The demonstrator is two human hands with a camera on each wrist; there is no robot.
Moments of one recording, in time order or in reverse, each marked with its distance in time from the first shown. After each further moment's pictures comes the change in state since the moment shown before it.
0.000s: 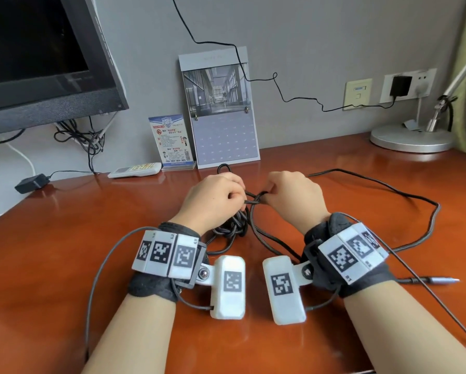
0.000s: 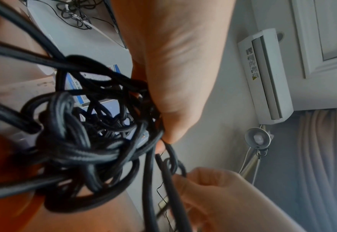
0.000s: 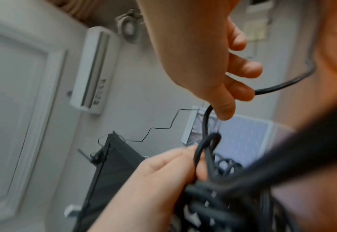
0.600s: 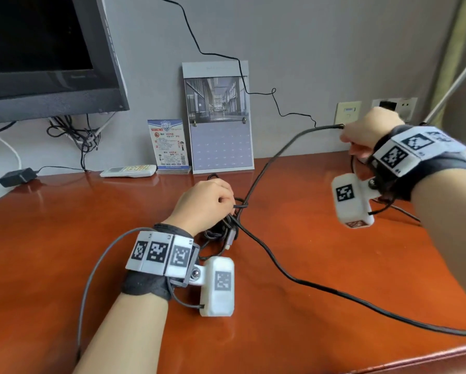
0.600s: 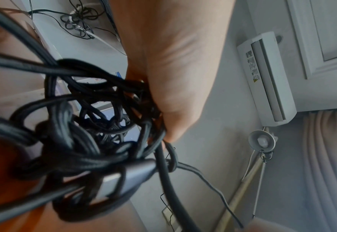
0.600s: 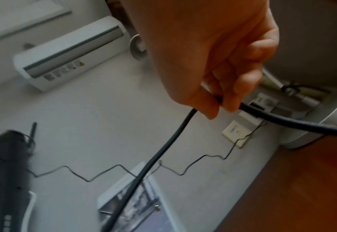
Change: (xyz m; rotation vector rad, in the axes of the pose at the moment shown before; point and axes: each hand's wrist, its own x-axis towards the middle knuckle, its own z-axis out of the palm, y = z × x) left_hand -0.001 -0.012 -0.005 -0.038 0.007 -0.052; right_hand 0.076 0.074 -0.122 0.052 0.132 0.560
